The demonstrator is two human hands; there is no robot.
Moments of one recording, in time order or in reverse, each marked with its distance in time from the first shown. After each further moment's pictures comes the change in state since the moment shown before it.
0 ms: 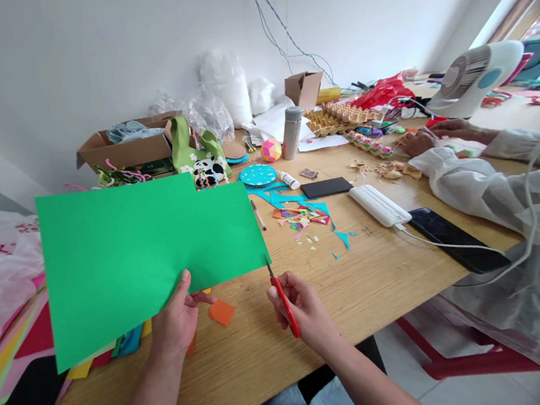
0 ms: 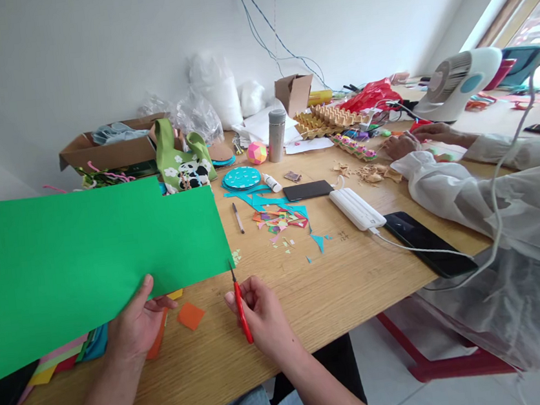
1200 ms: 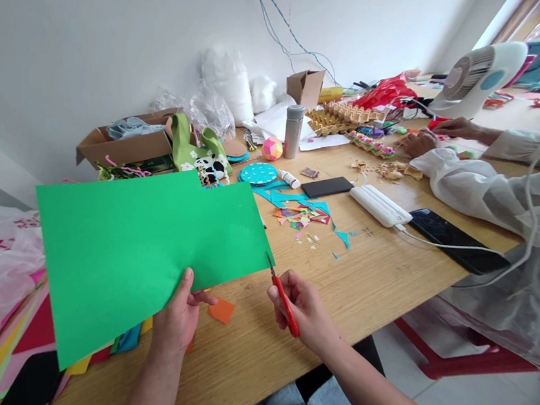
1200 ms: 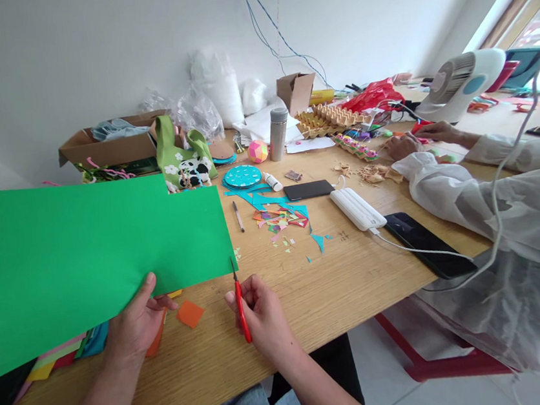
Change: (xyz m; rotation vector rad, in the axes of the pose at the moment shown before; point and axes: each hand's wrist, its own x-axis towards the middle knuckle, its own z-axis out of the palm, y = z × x) left_hand -0.001 -0.004 -0.003 0.003 0.008 -0.014; right_hand -0.002 0.000 0.004 0.033 0.033 0.009
